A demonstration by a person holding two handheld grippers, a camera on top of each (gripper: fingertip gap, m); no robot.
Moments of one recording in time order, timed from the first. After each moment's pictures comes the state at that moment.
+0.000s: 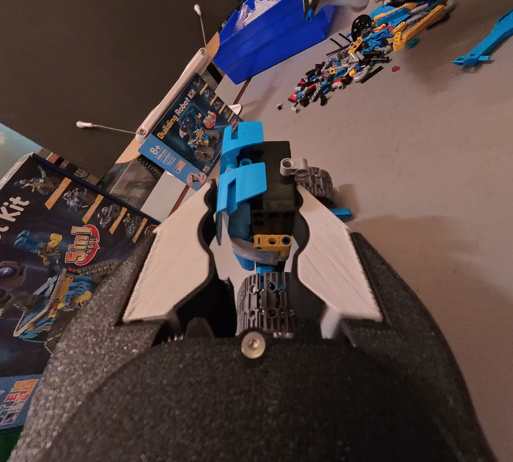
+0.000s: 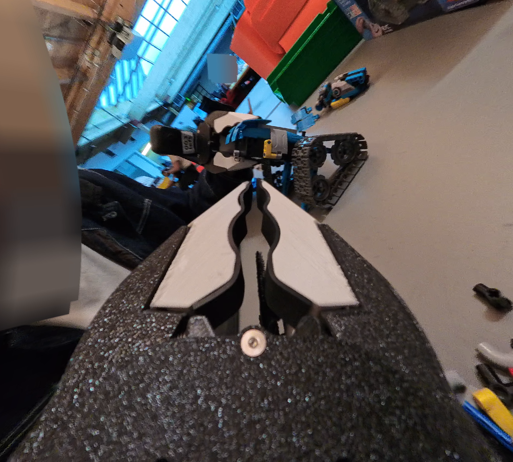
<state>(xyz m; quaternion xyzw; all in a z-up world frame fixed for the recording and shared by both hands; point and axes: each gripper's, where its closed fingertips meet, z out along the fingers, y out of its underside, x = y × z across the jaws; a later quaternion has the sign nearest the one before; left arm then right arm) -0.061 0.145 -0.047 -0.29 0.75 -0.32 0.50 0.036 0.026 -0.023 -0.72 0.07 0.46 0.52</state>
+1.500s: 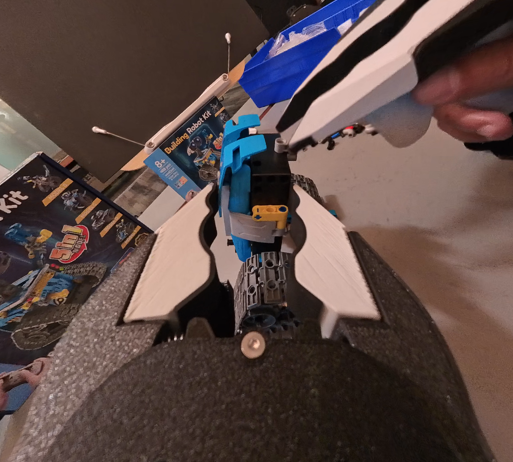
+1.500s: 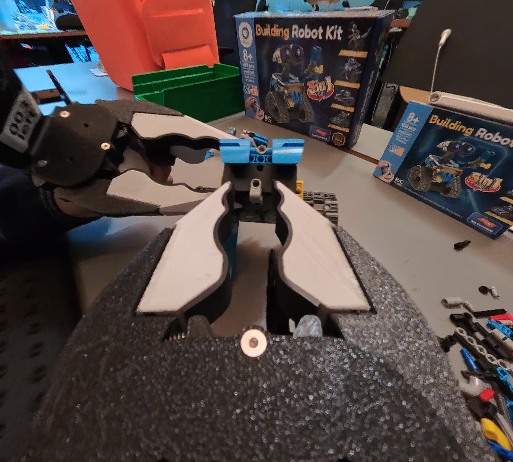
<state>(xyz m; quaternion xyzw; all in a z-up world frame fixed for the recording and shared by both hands) -0.035 0.102 -0.042 -0.34 0.68 -0.35 0.55 -0.034 0.080 -0.027 -0.76 0.02 -0.01 0.65</state>
